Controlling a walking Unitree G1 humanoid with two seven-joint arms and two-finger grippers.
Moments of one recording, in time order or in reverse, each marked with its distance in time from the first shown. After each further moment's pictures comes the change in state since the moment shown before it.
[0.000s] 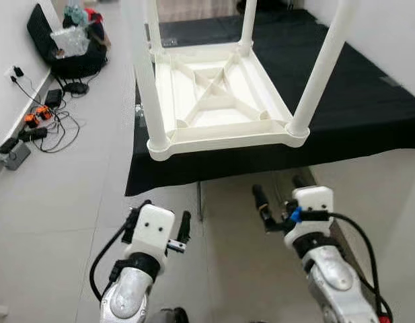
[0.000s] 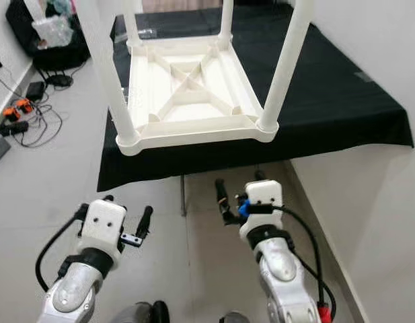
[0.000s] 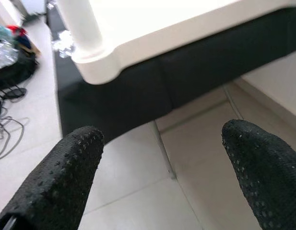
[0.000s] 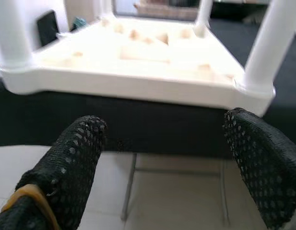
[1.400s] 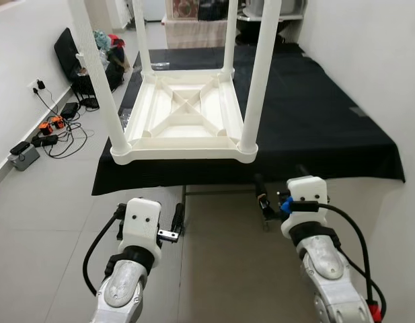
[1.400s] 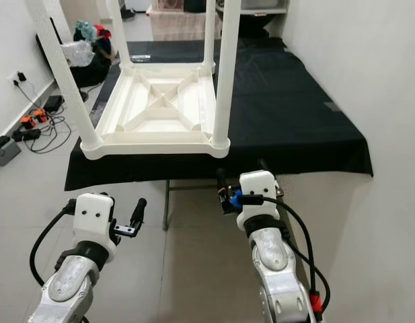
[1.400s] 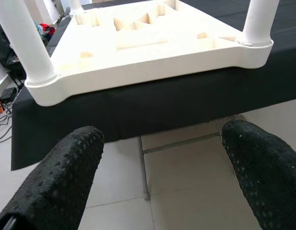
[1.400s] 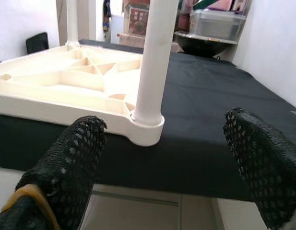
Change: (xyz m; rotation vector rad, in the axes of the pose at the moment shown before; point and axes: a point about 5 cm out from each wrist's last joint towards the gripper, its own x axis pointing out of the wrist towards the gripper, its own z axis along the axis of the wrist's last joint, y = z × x) left arm 0.016 0.009 0.002 -0.154 -0.018 0.049; right arm 0.019 -0.007 0.016 -0.087 -0.063 -0.090
